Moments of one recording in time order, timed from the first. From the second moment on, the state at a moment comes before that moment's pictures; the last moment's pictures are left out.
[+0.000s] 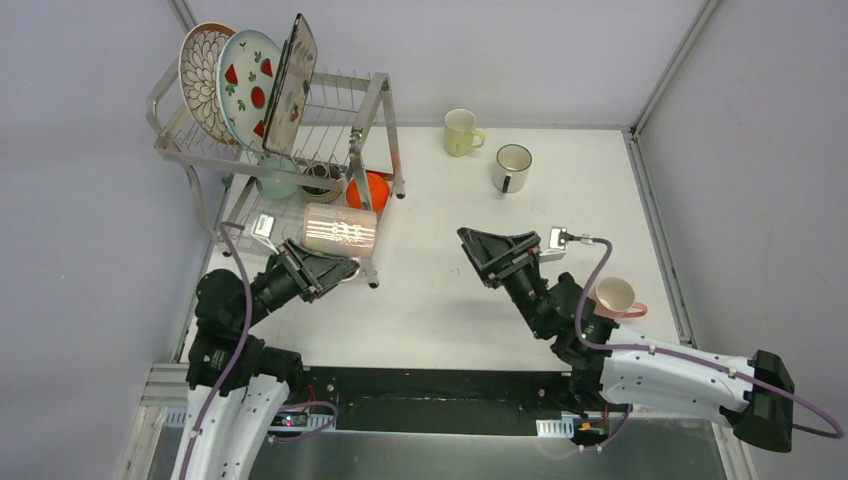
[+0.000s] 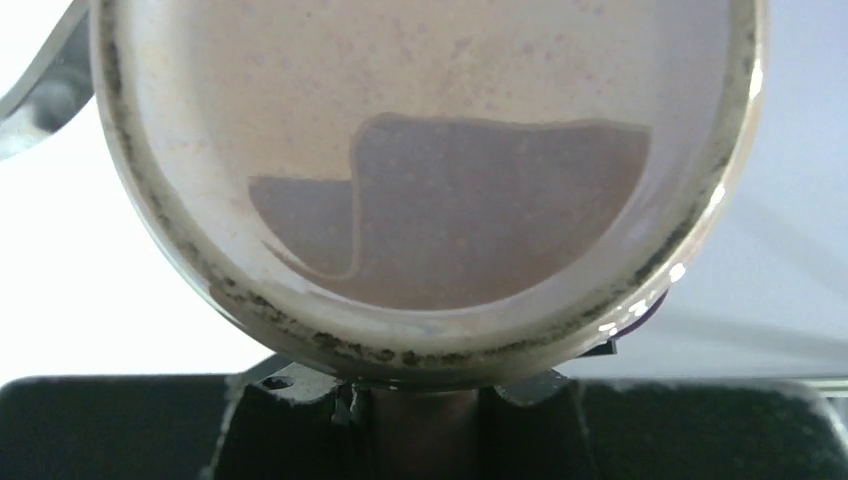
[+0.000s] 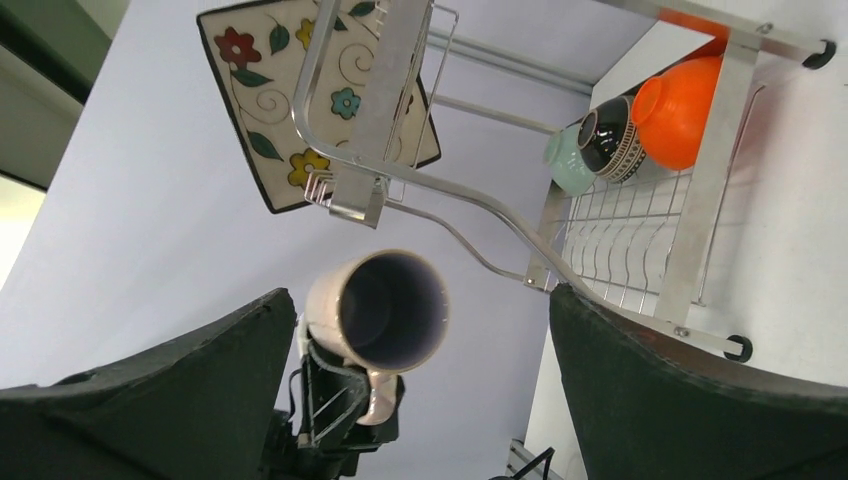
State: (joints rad) left arm -0.18 0.31 0.60 -0.26 0.65 -1.29; right arm 1.17 0.80 0.46 0.52 0.60 1.21
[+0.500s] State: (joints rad) left arm -0.18 0.27 0.76 -0.82 0.25 -0.98; right arm 1.17 0.54 0.46 0.11 0.64 1.15
